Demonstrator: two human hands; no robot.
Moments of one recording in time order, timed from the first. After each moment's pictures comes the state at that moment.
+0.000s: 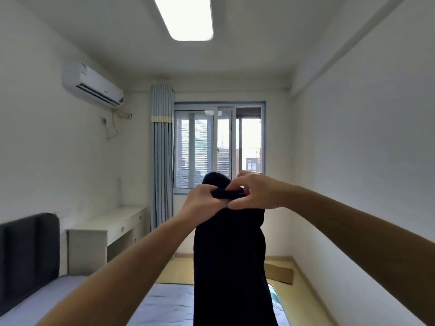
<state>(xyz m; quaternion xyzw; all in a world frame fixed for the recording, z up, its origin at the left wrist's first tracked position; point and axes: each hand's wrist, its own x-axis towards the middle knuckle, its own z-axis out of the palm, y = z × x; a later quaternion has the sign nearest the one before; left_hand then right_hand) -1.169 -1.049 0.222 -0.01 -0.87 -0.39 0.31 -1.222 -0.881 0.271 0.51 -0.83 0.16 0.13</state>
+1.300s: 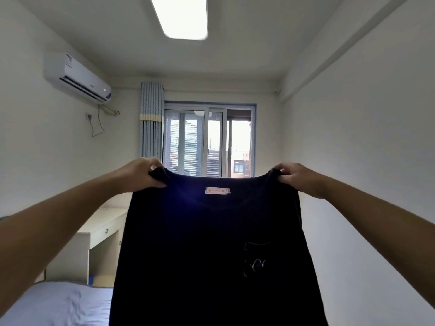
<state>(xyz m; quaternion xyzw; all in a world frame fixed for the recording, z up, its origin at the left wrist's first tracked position) -1.132 -1.197 0.277 -0.01 -0.93 -0.25 0.26 -1.277 -0.835 0.277 0.35 -0.85 0.39 0.09</state>
